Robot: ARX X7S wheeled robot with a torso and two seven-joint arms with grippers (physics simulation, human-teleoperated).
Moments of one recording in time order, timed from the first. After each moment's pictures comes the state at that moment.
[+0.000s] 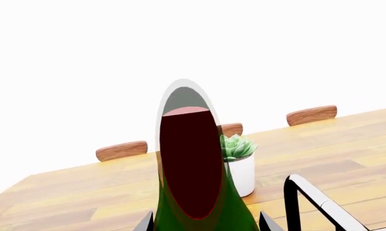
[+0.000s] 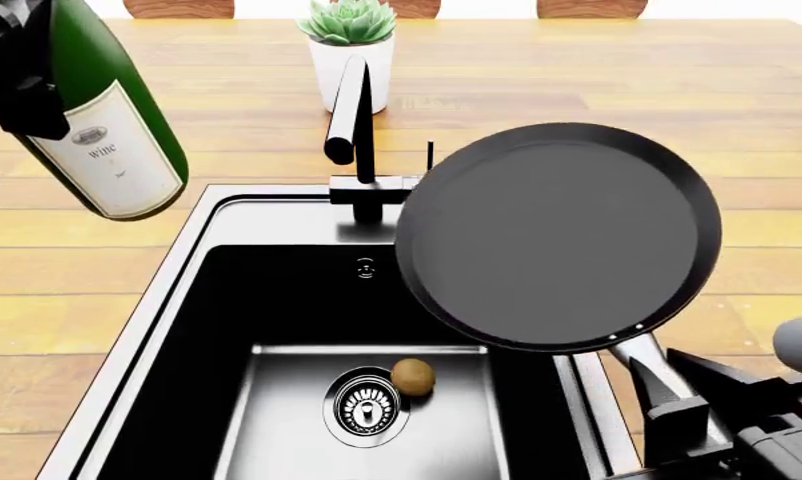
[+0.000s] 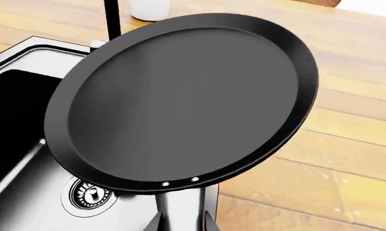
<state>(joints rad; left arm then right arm) -1.84 -1.30 0.99 0.55 -1.84 -0.67 -0.79 0.82 1.31 -0.26 -1.05 2.36 0.68 1.33</state>
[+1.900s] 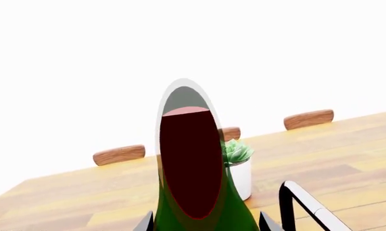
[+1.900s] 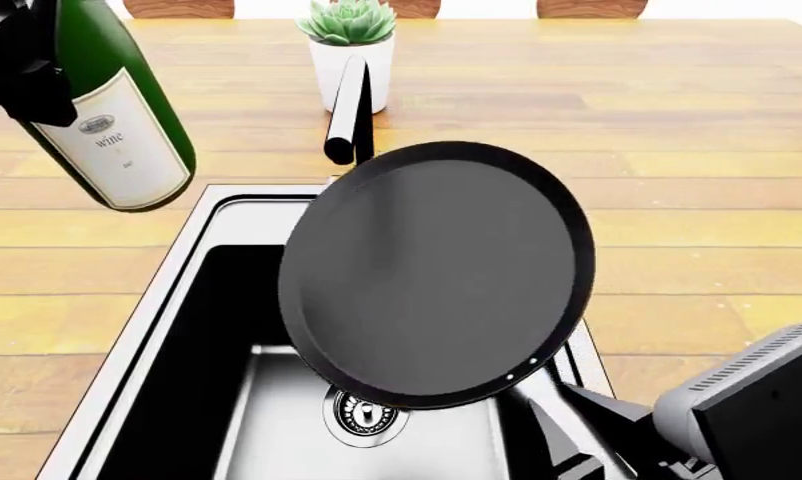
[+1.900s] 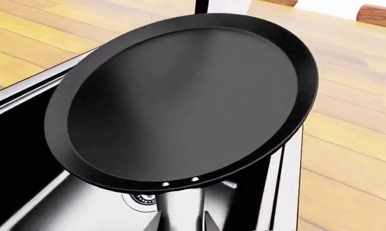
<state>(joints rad) -1.84 -1.26 0.95 0.54 -1.87 -0.69 -0.83 0.72 0.83 -0.10 -1.05 2.49 1.02 1.56</state>
